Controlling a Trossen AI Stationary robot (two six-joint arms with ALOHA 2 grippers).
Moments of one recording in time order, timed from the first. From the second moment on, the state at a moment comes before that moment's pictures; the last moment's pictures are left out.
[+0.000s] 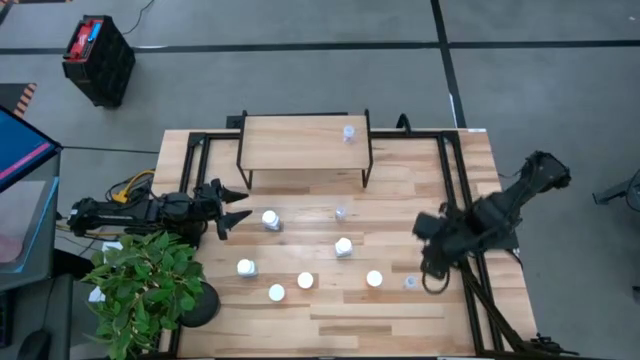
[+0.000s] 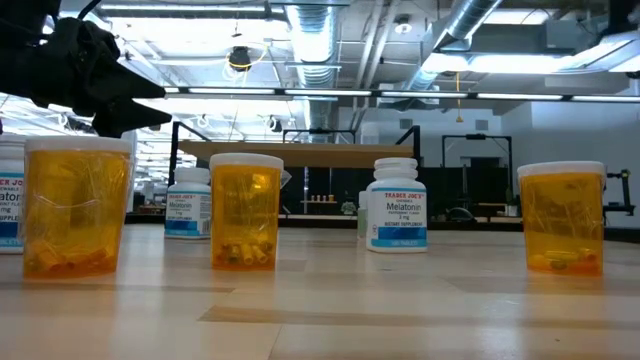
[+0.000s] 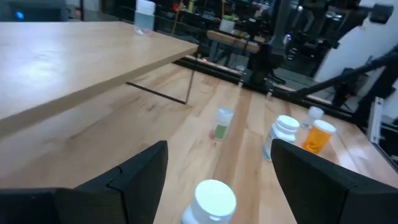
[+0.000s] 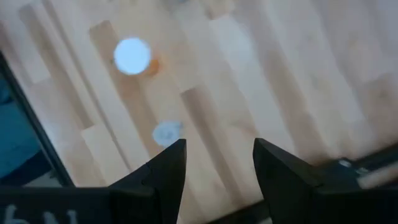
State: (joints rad) left arm -0.05 0.07 0.07 -0.14 -0.29 -0.30; right arm 0.62 1.28 1.35 -1.45 0.19 1.04
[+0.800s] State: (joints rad) left arm -0.05 0.07 0.07 -0.13 -0.30 -0.25; right arm 0.71 1.67 1.28 -1.30 0.06 0.96
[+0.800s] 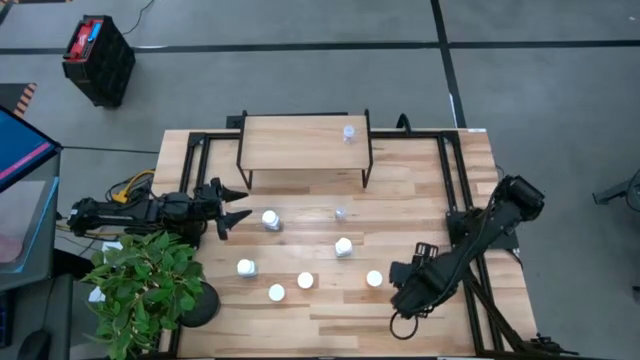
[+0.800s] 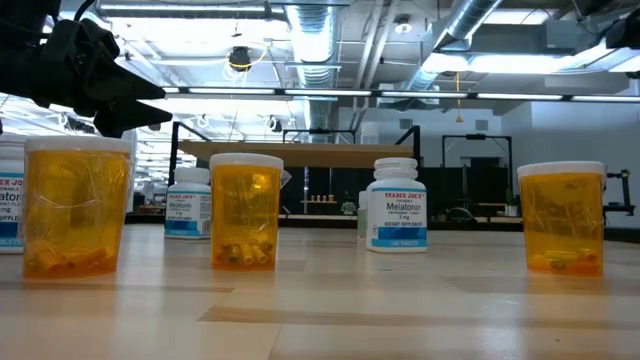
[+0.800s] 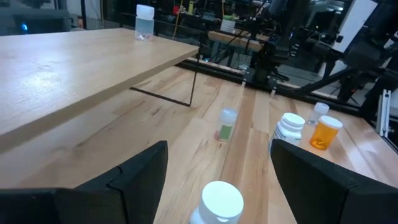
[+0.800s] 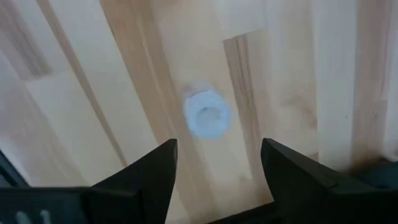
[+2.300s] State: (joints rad) left arm -0.05 0.07 0.07 -0.14 -0.29 -0.27; right arm 0.80 1.51 1.06 -1.01 0.18 1.11
